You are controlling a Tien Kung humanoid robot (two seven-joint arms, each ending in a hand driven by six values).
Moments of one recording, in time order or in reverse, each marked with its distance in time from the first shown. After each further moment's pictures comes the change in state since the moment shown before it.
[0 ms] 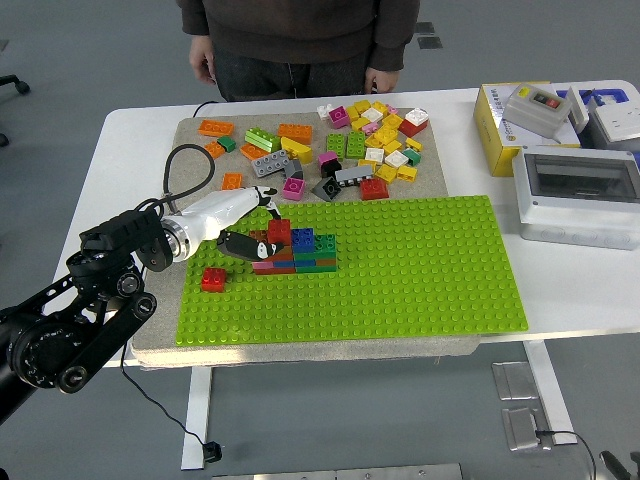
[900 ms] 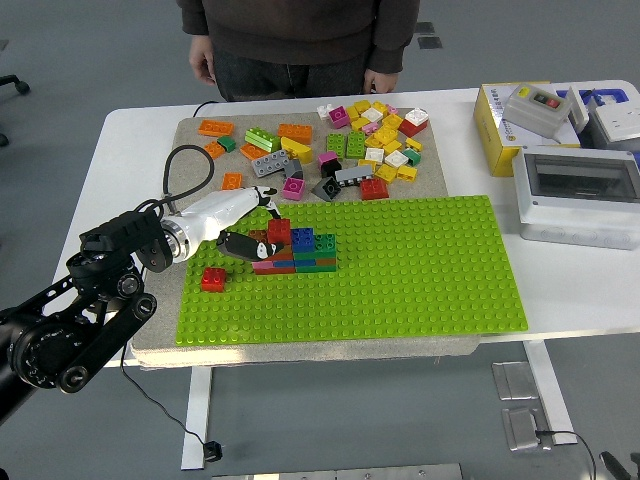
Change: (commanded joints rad) left arm 0.001 0.000 0.001 0.009 0.003 0.012 -0.013; right arm -0.002 0.000 0.001 0.000 -0.002 0.002 0.002
